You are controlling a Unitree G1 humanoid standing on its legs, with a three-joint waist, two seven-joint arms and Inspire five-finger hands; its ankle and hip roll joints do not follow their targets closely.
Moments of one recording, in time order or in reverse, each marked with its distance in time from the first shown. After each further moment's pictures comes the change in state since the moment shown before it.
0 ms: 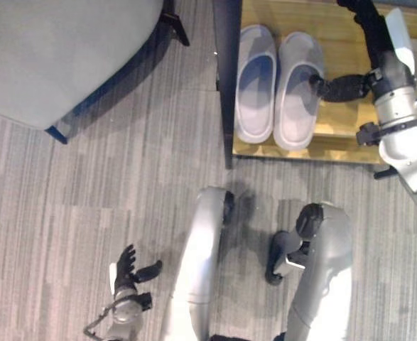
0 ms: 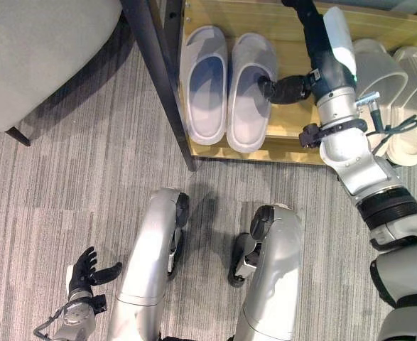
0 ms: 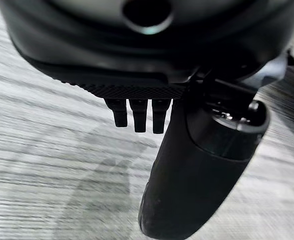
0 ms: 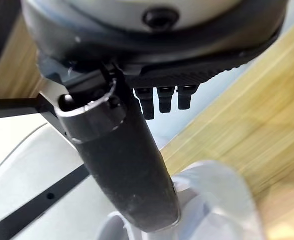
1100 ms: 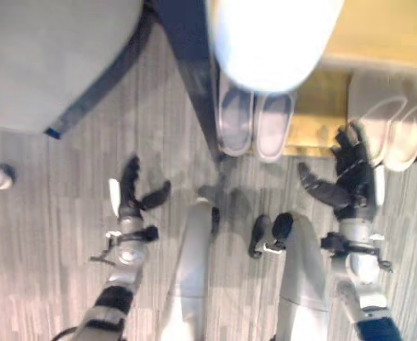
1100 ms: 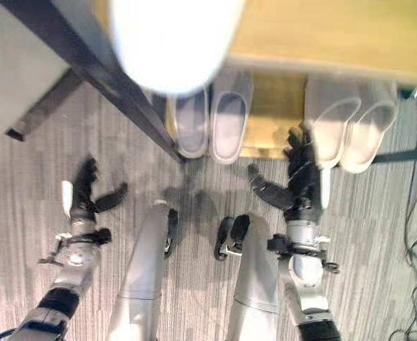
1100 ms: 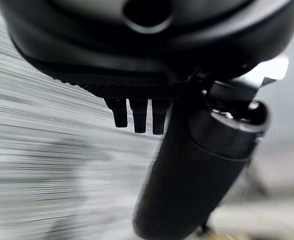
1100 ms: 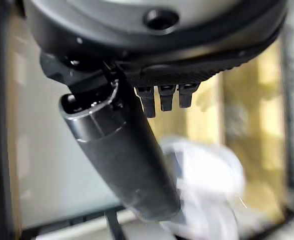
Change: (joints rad) left arm -0.165 -0.039 0.173 -0.091 0.107 0.022 -0.012; right arm 0.959 0.696 -0.413 -0.320 0.326 -0.095 0.253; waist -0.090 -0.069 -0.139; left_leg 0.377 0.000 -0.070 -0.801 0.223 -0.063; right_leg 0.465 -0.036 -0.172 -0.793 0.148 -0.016
